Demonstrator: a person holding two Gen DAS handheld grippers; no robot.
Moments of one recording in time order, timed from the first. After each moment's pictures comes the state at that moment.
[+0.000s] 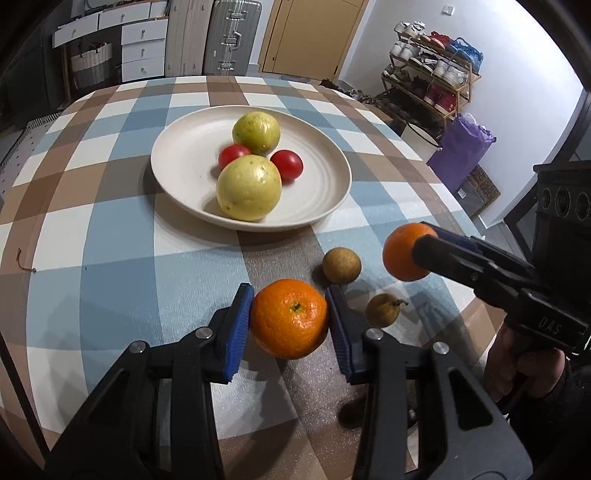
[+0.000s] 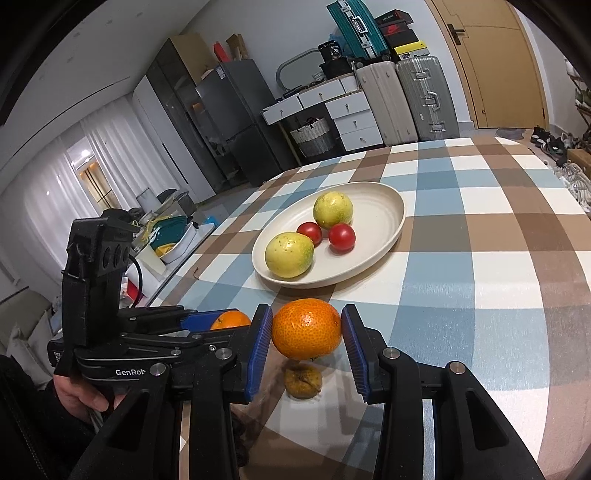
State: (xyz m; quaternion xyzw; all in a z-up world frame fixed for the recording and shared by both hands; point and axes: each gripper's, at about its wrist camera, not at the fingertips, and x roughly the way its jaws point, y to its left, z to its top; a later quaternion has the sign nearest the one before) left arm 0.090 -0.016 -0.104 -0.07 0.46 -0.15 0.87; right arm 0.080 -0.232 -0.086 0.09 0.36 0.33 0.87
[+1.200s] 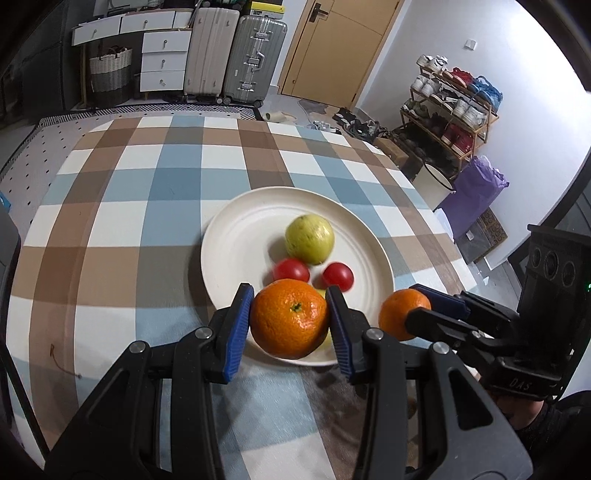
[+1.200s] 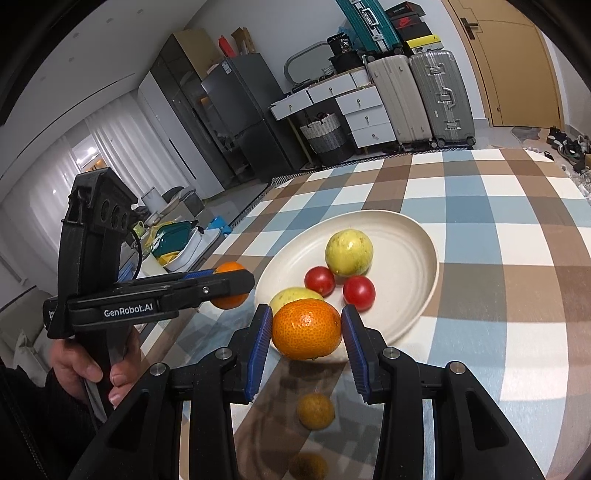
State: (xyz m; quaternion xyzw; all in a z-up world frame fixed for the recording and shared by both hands) left arm 0.177 0.037 -0.056 -0.11 0.43 -0.12 0.89; right arm 0.150 -0.196 -0.069 0.09 0.38 0.35 0.85
